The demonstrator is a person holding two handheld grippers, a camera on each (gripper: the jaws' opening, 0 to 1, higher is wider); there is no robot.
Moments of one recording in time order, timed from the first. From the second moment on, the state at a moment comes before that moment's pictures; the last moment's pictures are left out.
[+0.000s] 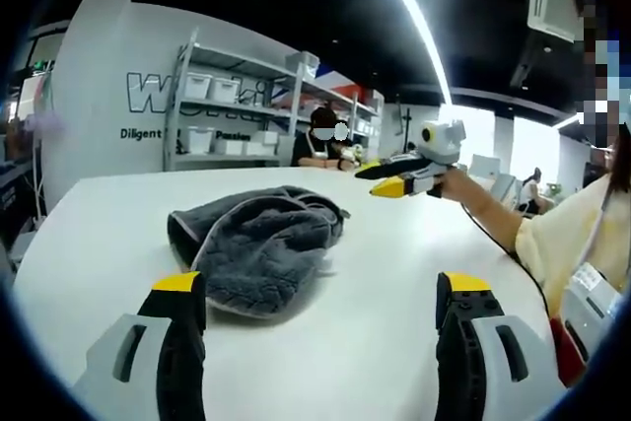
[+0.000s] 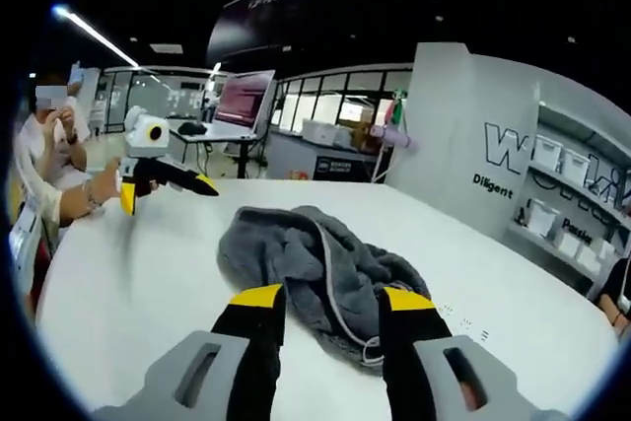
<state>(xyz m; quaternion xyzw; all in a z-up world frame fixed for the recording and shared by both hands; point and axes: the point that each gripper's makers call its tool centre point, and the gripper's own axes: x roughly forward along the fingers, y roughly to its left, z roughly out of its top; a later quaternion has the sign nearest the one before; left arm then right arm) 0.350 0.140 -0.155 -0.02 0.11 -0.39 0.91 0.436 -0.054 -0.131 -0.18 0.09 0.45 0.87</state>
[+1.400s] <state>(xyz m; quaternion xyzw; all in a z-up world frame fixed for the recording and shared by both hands) 0.346 0.138 -0.163 -0.02 0.11 -0.39 0.92 0.480 -0.049 -0.162 -0.32 0.03 0.39 0.86</state>
